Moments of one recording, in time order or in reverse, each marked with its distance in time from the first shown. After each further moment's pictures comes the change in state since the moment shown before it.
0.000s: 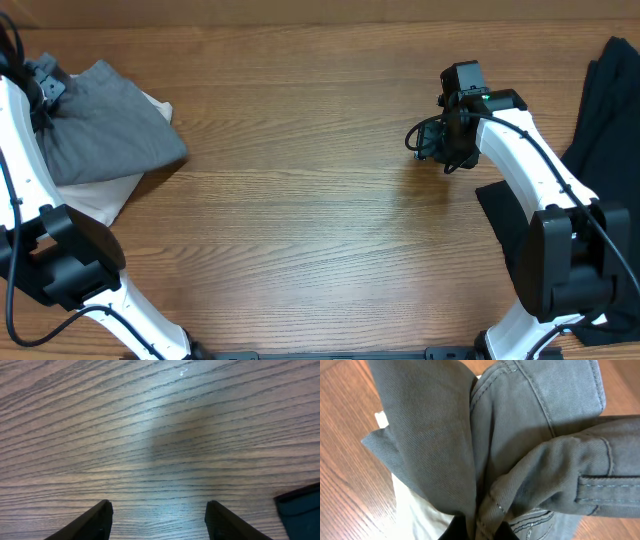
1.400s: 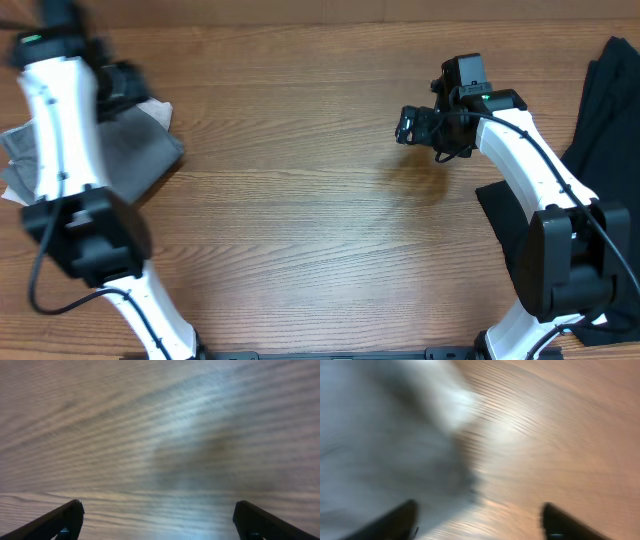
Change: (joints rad) left arm -0.251 0.047 -0.002 -0.118 0.234 0.317; right arm 0.000 0.000 0.000 0.159 -0.135 0.001
